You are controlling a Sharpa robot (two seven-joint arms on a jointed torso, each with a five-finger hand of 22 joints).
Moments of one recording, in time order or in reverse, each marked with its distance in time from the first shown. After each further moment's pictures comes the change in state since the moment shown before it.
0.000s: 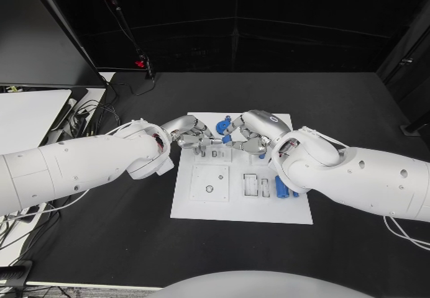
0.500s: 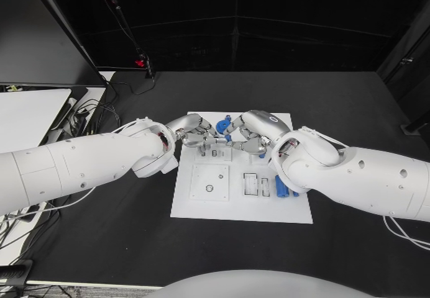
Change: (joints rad) left arm 0.000 0.027 0.000 -0.017 0.012 0.000 0.009; left_hand 0.000 0.000 0.000 0.000 -0.008 0.000 0.000 0.000 0.001 0.000 0.000 0.000 0.003 0.000 0.000 0.000 0.002 0.000 0.000 0.000 0.000 0.001; right arm -0.002 0.002 0.000 0.000 0.000 0.004 0.000; right_hand 0.001 0.001 0.000 0.000 0.000 0.002 -0.002 -0.001 0.000 0.000 0.000 0.000 0.000 0.000 0.000 0.000 0.000 0.000 0.000 0.000 0.000 0.000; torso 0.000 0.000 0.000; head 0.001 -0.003
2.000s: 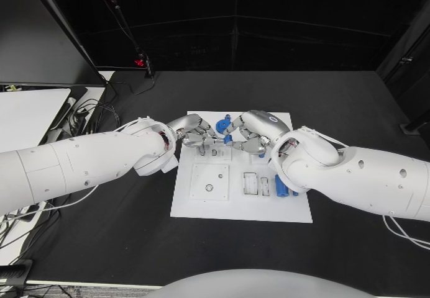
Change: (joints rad) left arm -0.003 0.020 0.000 -0.028 0.005 0.019 -0.041; left_hand 0.126 0.031 0.031 -0.003 0.026 -0.004 -0.004 0.004 0.006 -0.004 -0.004 -0.004 0.010 0.000 0.000 -0.004 0.011 0.000 0.000 0.000 -0.008 0.009; right arm -0.002 -0.001 0.000 0.001 -0.004 0.004 -0.006; right_hand 0.004 0.004 0.001 -0.004 0.002 -0.004 0.004 -0.003 0.000 0.000 0.000 0.000 0.000 -0.004 0.004 0.000 0.000 0.000 0.000 0.000 0.000 0.000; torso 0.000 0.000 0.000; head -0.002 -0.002
